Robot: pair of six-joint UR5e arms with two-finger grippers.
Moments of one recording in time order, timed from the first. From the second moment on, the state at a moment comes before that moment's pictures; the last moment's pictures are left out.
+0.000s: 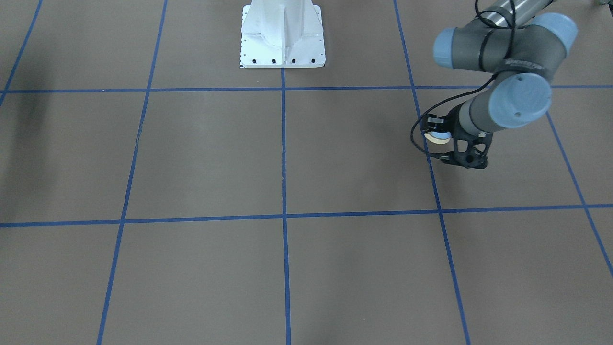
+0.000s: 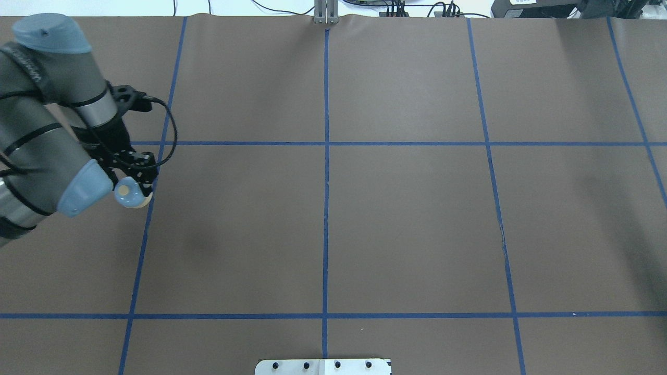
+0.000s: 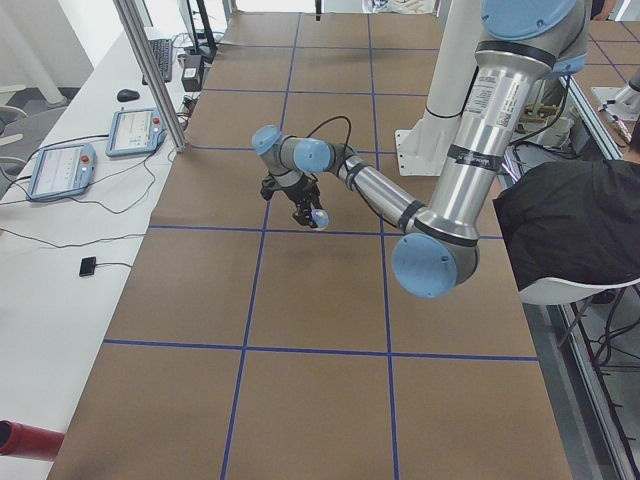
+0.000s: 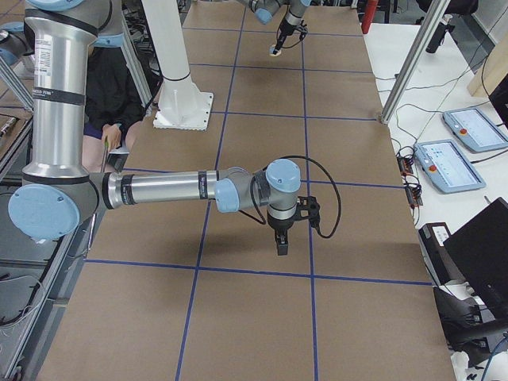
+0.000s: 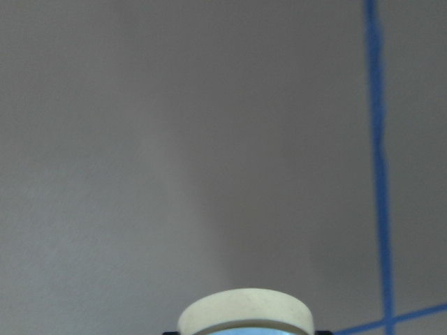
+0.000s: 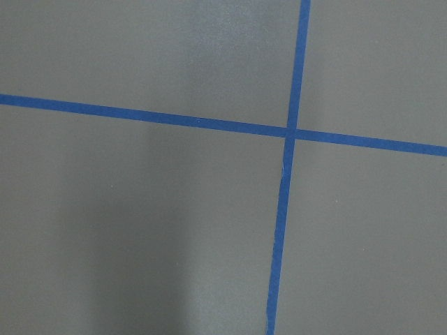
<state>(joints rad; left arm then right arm) -0.87 -2.07 -1.69 -1.13 -2.39 -0.45 1.41 -1.68 1.76 -1.45 2.27 0.15</state>
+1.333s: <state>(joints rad) -0.67 -2.76 -0.85 -1.57 -2.37 -0.95 1.41 -1.68 1.76 -1.45 2.27 0.15</state>
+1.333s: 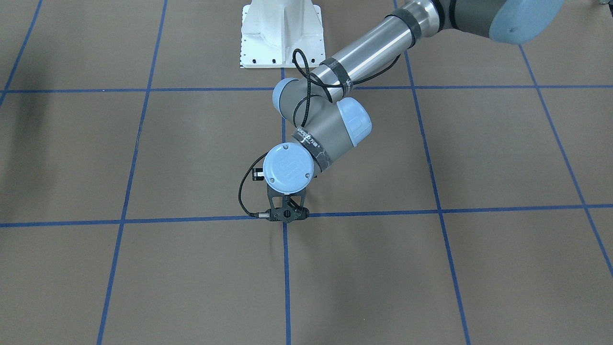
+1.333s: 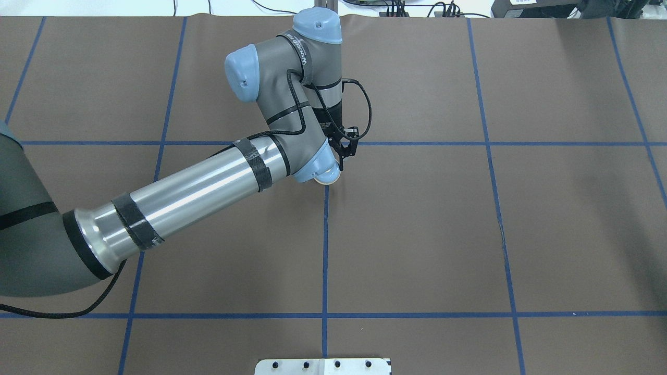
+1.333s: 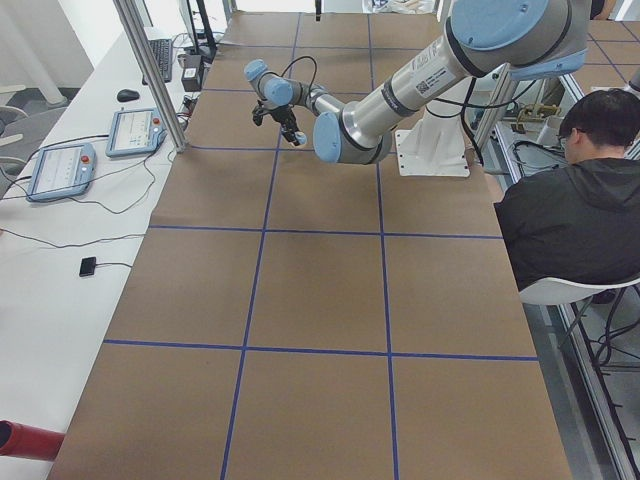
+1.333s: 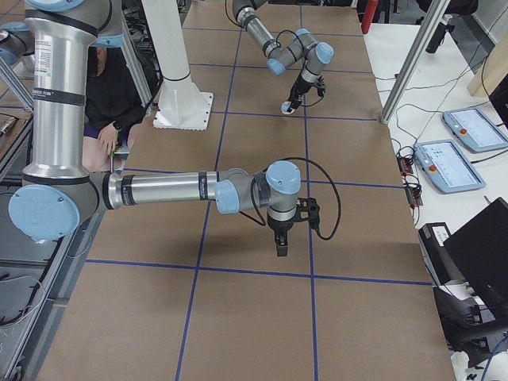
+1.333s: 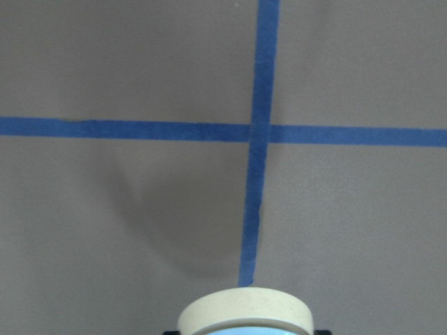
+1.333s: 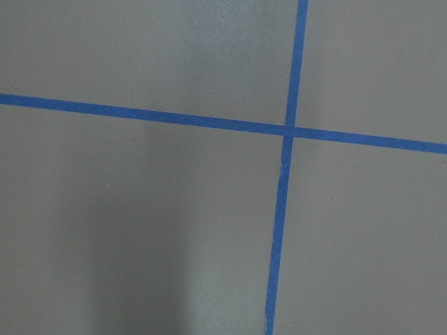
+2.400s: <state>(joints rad) -0.73 -2.69 -1.06 -1.53 -2.27 -0.92 1.41 -1.65 1.80 -1.45 2.30 0.18</state>
